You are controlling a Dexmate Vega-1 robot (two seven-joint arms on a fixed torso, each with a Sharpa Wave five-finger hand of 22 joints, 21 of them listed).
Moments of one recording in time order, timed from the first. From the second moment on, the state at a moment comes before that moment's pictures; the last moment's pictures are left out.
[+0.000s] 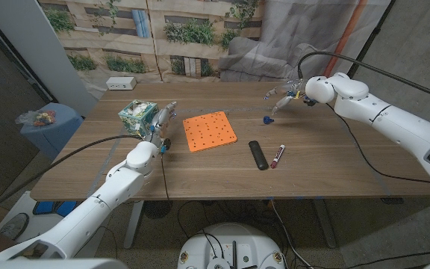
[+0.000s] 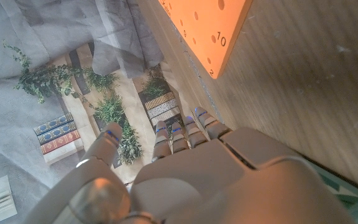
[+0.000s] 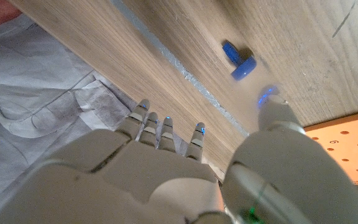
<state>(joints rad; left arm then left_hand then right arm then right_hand) 0.95 0.58 0.38 -1.54 -0.46 -0.10 0.28 0.10 0.11 0.69 -0.09 0.17 0.13 -0.04 0.18 0.17 0.05 -0.05 0.18 0.17 0.04 -0.04 0.18 0.17 0.12 -0.04 0.19 0.17 -0.27 -0.81 -0.85 -1.46 -0.71 0.02 0.51 0.63 -0.12 0.46 -0.16 0.19 0.13 -0.22 0.28 0.24 0.05 0.12 0.24 0.24 -0.02 0.12 0.25 0.25 0.16 0.07 0.19 0.16</state>
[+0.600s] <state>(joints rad) 0.94 0.57 0.39 -1.53 -0.47 -0.09 0.29 0.10 0.11 0.70 -0.09 0.17 0.13 -0.04 0.18 0.17 0.05 -0.05 0.18 0.17 0.04 -0.04 0.18 0.16 0.12 -0.04 0.19 0.17 -0.27 -0.77 -0.90 -1.46 -0.82 -0.02 0.53 0.64 -0.14 0.46 -0.16 0.19 0.17 -0.21 0.31 0.24 0.05 0.15 0.24 0.24 -0.03 0.15 0.25 0.26 0.17 0.12 0.19 0.16</state>
